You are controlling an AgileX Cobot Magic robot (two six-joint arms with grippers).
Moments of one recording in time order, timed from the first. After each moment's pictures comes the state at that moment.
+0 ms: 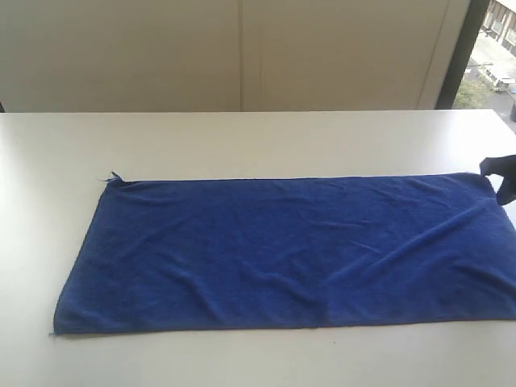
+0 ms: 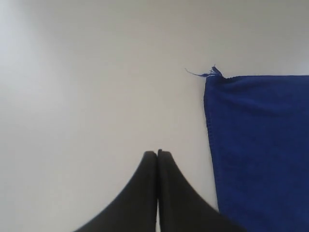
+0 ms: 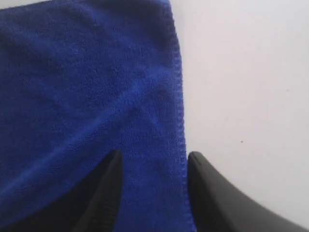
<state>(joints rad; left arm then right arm) 0.12 1.28 -0.82 -0.49 0.39 0.52 -0.44 1.98 -1.34 0.21 0.66 -0.31</state>
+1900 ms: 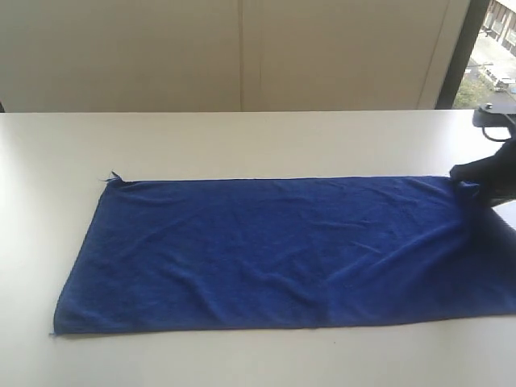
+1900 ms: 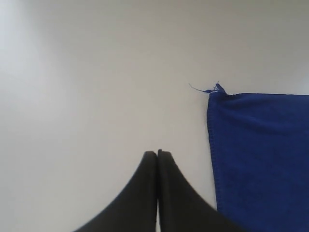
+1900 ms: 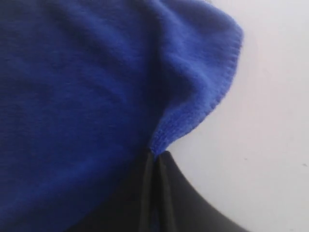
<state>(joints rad) 0.12 1.28 -0.82 -0.52 0.34 0.51 -0.33 1.98 -1.34 0.20 0.67 -0.36</state>
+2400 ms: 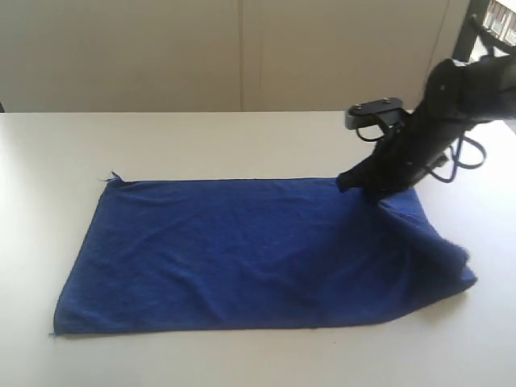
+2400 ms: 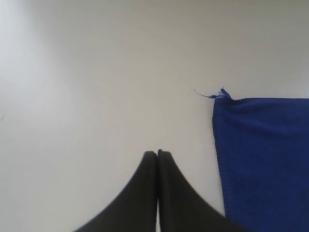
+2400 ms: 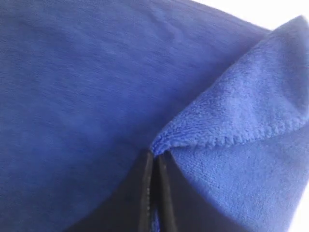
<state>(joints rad) 0.12 1.28 -0.82 -0.52 0.31 0.54 0.05 1.98 -1.38 0.21 0.69 -0.36</state>
